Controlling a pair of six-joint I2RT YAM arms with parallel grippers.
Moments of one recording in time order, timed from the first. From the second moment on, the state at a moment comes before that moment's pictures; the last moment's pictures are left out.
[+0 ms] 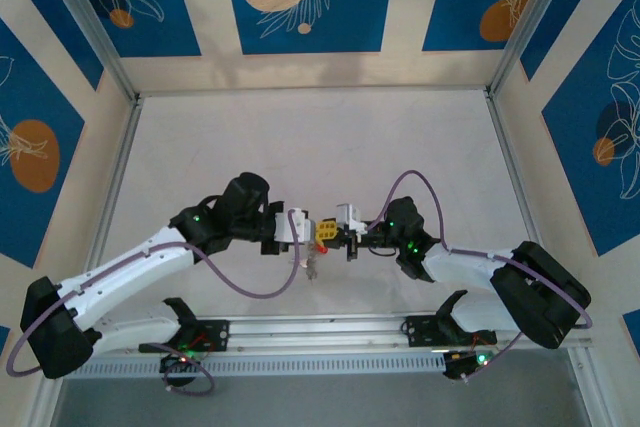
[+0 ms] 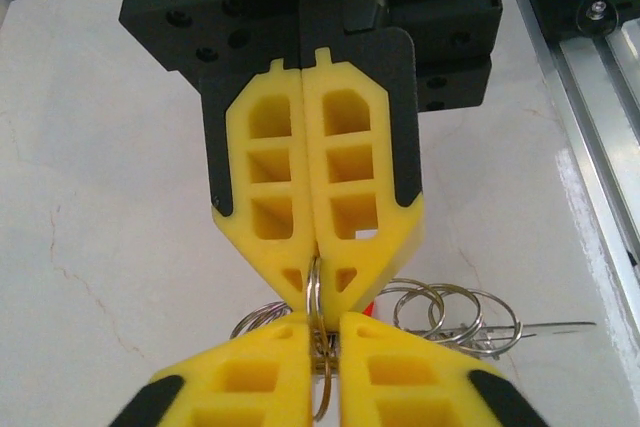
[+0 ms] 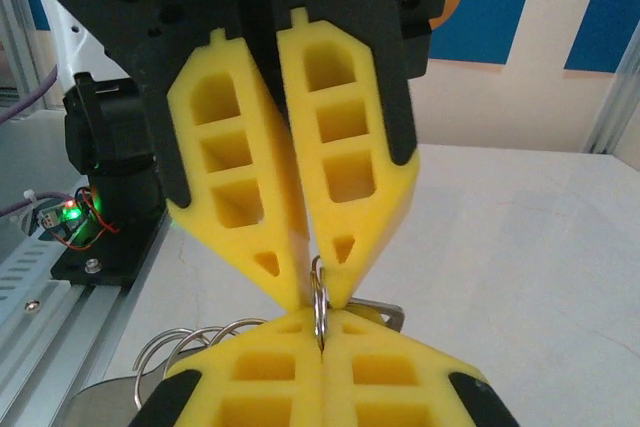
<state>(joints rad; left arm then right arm) -0.84 1.09 0.86 -0.47 0.41 0.74 0.73 1.26 0.33 0.86 -0.76 -0.15</state>
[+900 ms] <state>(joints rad) -0.92 1.25 1.12 -0.81 0.19 0.77 0.76 1.25 0.38 0.69 -0.68 -0.26</state>
